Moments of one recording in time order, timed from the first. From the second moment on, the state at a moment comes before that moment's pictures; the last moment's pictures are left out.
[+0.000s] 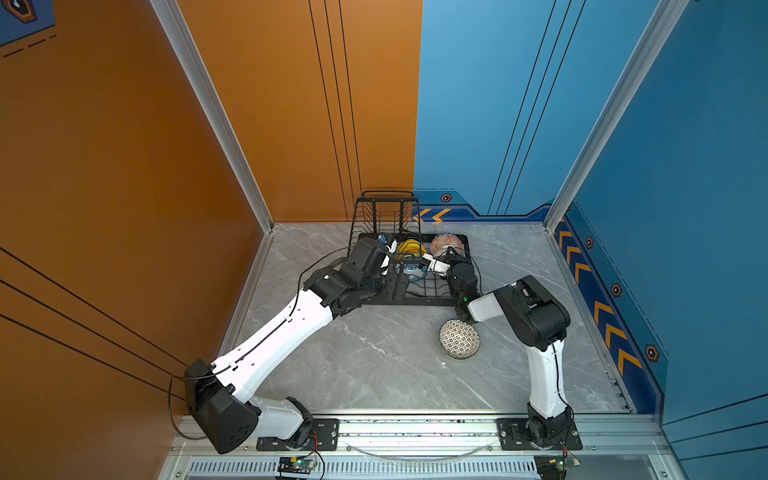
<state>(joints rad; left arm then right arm) -0.67 1.36 1.35 -0.74 -0.07 -0.28 0.46 2.12 0.97 1.12 0.44 -1.35</state>
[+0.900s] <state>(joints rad) -0.67 1.36 1.35 -0.74 -0.05 -0.28 0.45 2.05 0.95 0.95 0.41 -1.22</state>
